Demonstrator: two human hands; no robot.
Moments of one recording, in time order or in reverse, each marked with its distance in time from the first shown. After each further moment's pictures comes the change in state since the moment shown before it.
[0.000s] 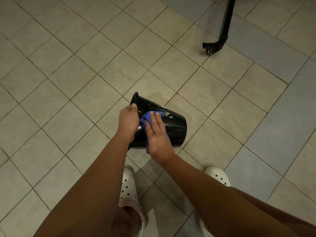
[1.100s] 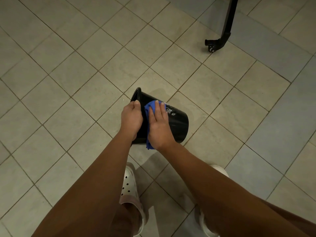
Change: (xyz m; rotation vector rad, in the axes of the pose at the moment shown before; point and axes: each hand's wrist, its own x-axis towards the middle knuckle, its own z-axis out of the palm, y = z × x) left_hand 0.001 -0.004 0.005 0.029 0.019 0.052; right_hand 0.027 -0.002 -0.018 0.014 -0.127 0.116
